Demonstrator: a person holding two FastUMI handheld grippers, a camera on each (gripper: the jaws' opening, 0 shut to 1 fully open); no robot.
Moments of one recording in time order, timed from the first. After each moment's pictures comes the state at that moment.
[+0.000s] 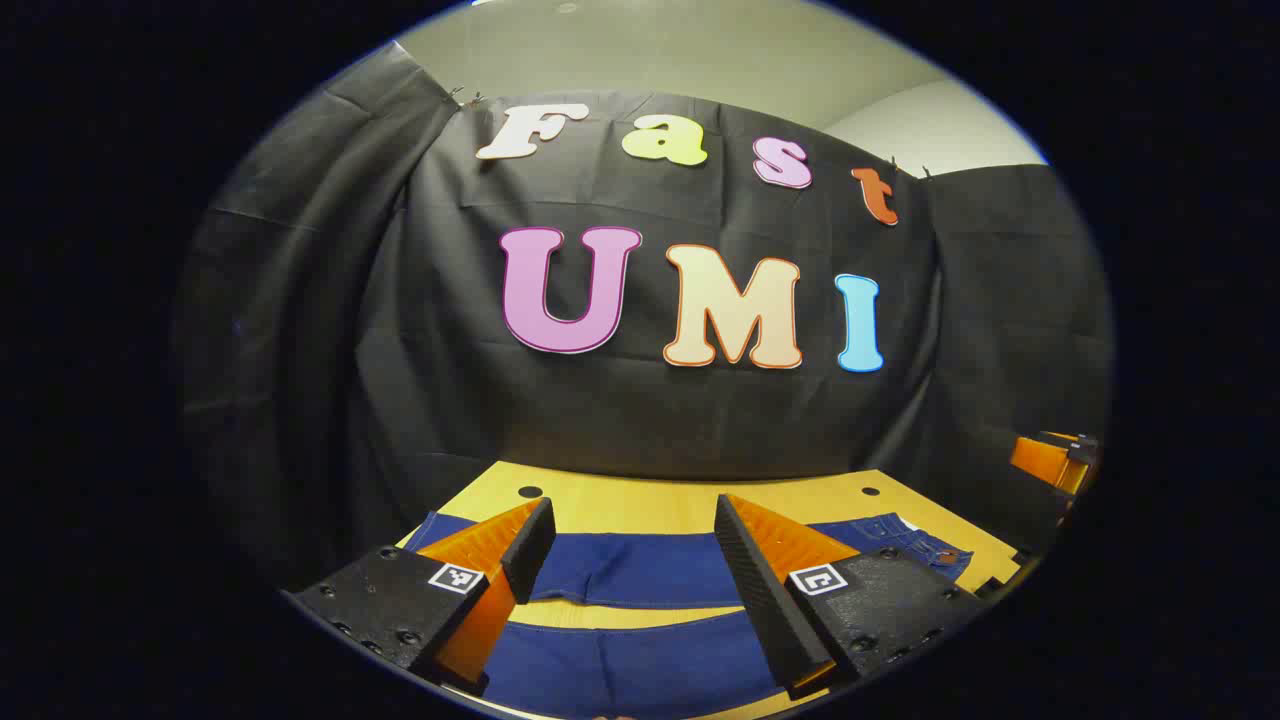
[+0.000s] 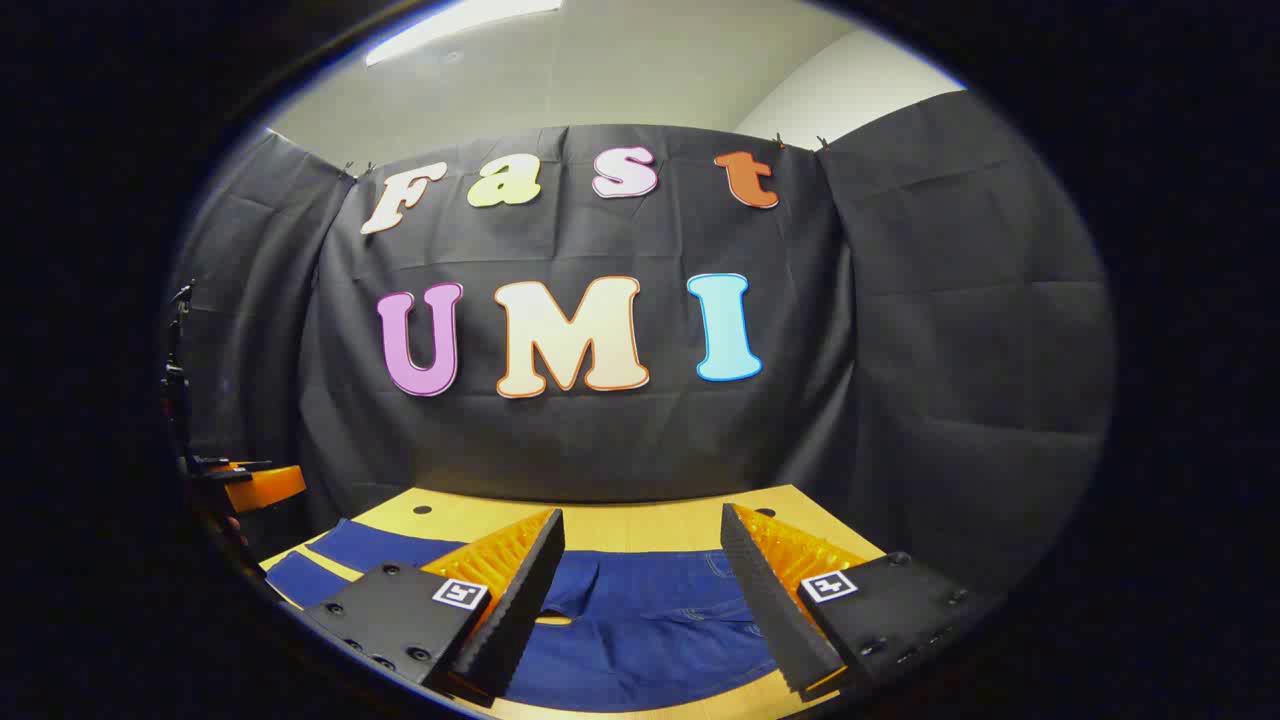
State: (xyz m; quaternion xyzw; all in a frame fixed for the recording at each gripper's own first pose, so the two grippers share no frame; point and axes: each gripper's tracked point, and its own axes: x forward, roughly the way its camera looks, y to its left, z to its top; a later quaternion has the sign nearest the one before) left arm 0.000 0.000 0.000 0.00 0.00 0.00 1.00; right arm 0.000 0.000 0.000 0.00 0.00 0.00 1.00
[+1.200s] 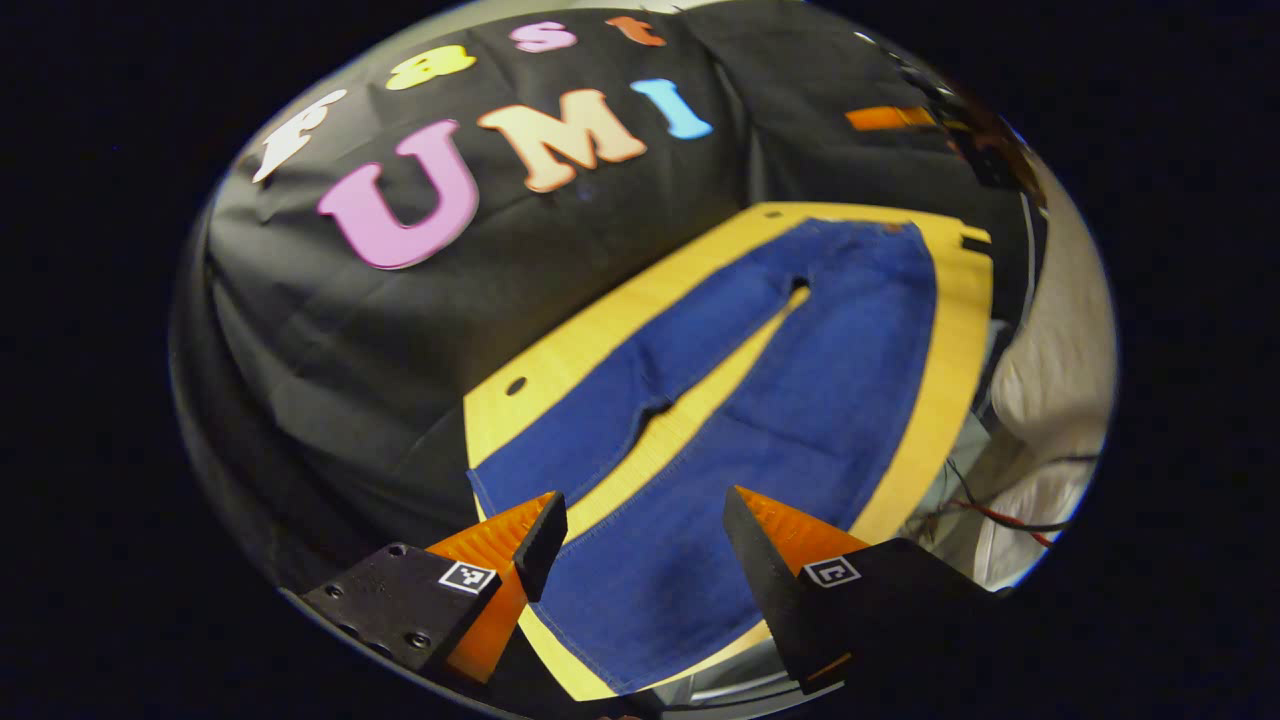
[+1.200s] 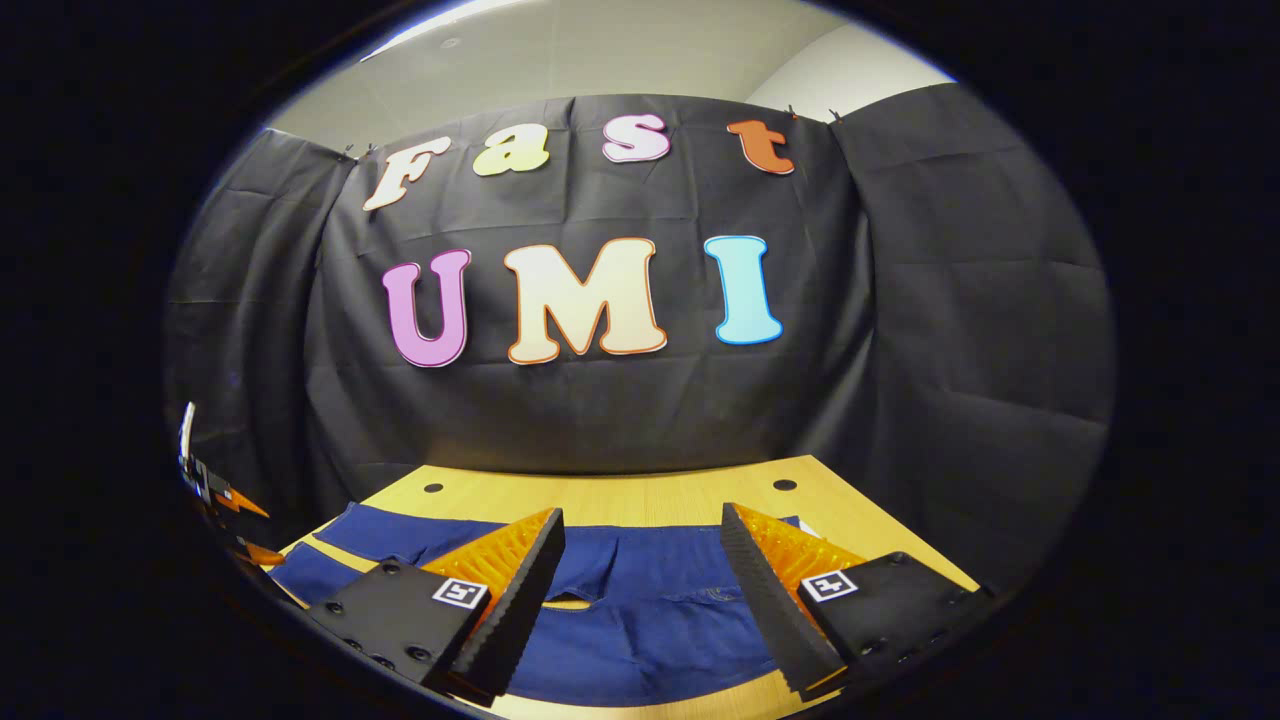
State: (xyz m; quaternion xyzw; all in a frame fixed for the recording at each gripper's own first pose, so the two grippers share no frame) left arm -0.075 0.170 -0.176 0.34 0.25 -0.22 0.88; right arm 0.018 0.024 -0.038 0.01 0.05 0.00 1.00
